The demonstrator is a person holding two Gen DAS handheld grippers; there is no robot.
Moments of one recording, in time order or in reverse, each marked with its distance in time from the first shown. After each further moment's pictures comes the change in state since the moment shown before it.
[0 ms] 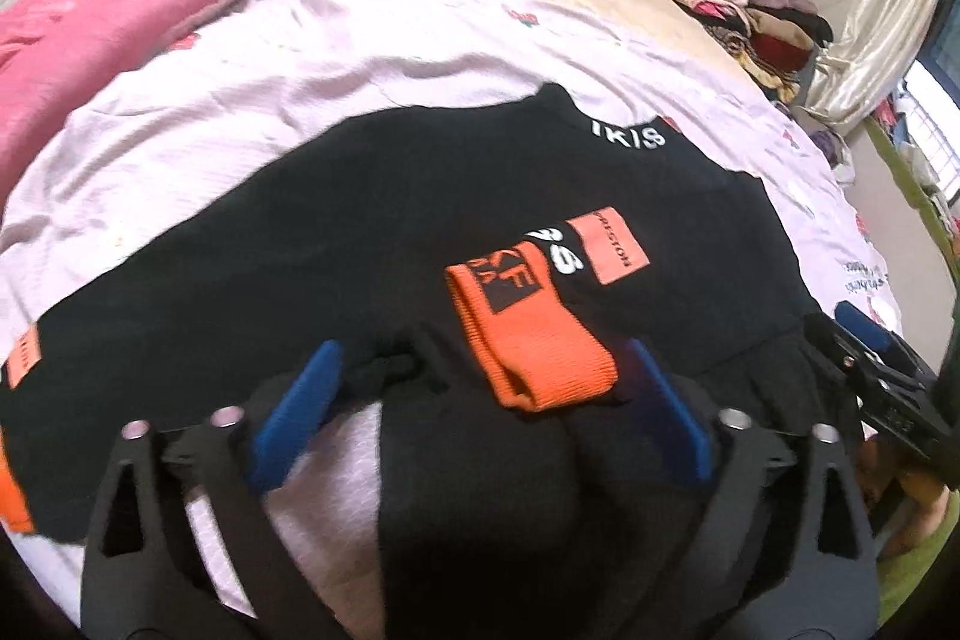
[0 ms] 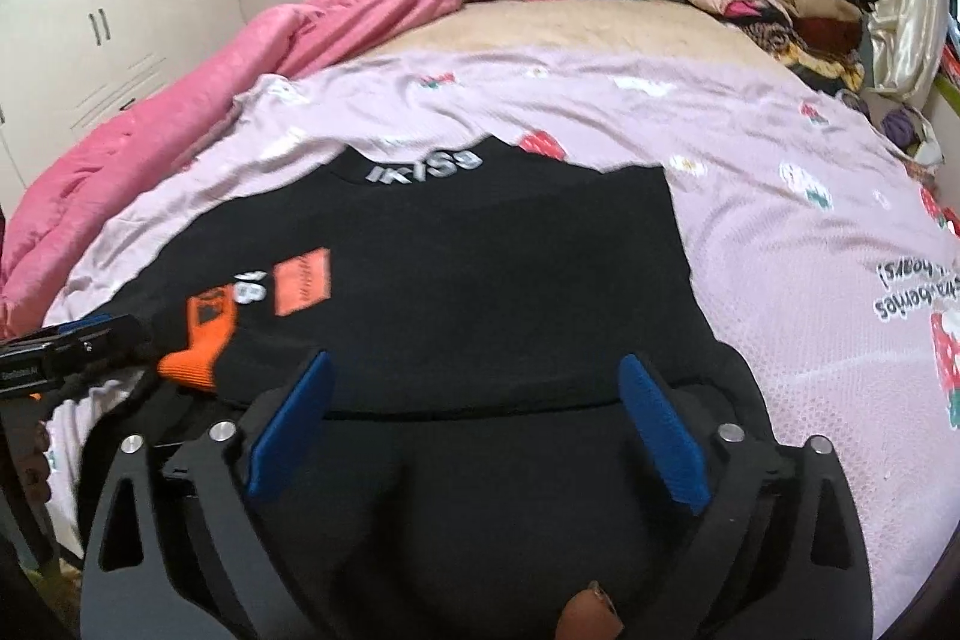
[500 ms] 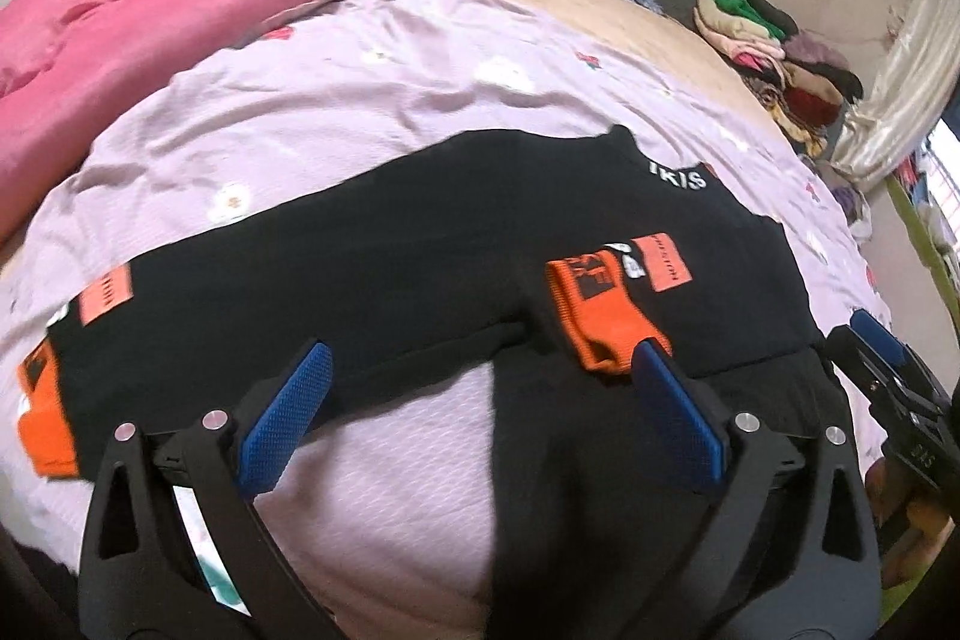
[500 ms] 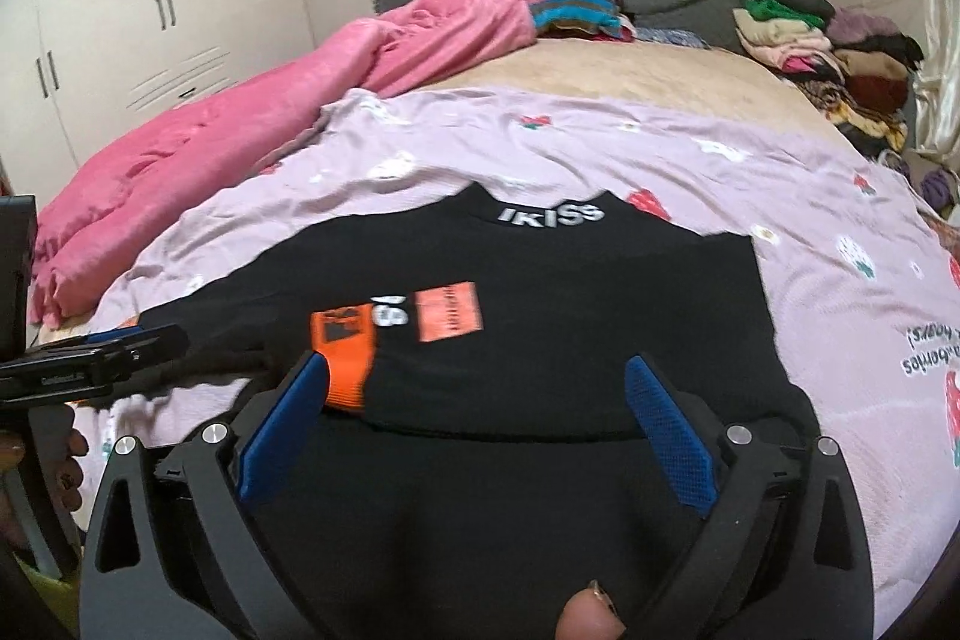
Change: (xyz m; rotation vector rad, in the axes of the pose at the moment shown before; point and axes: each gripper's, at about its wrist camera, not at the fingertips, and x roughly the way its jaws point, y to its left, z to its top) left arm -0.047 0.051 -0.019 -0.118 -0.062 0.050; right arm -0.029 0.080 0.009 -0.111 -0.062 0.091
